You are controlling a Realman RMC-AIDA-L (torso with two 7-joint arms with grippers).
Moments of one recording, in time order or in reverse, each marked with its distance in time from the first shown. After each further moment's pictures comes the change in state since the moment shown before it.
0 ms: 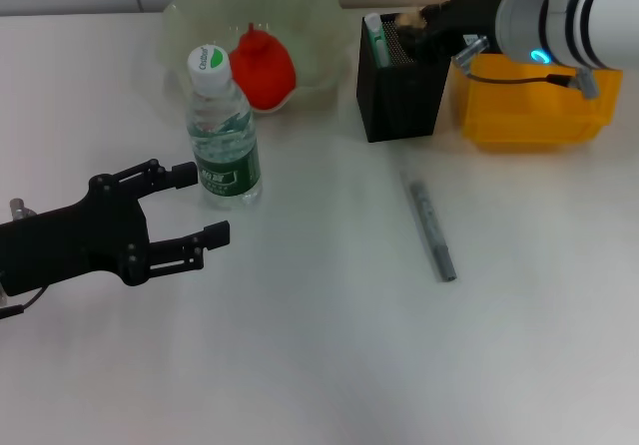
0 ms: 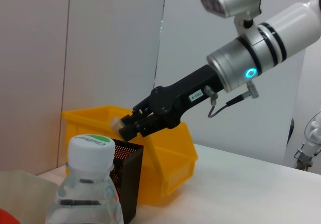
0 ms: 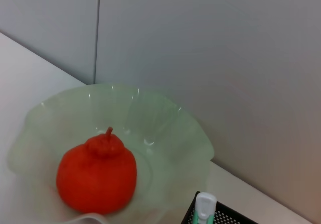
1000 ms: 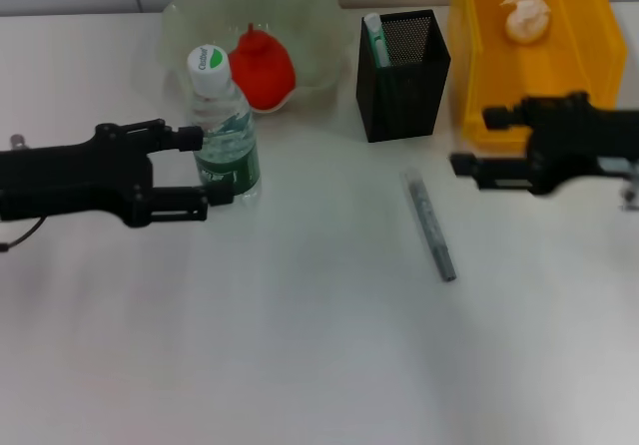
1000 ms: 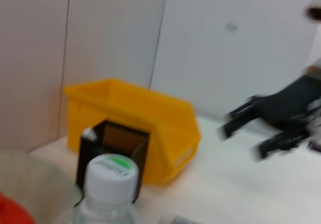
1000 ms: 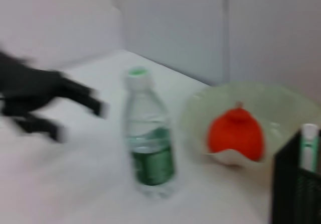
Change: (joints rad) left arm -0.037 -0.011 0.108 0.367 0.108 -0.051 -0.452; right arm -0.391 -0.002 0.417 -0.163 0.779 -0.551 -0.856
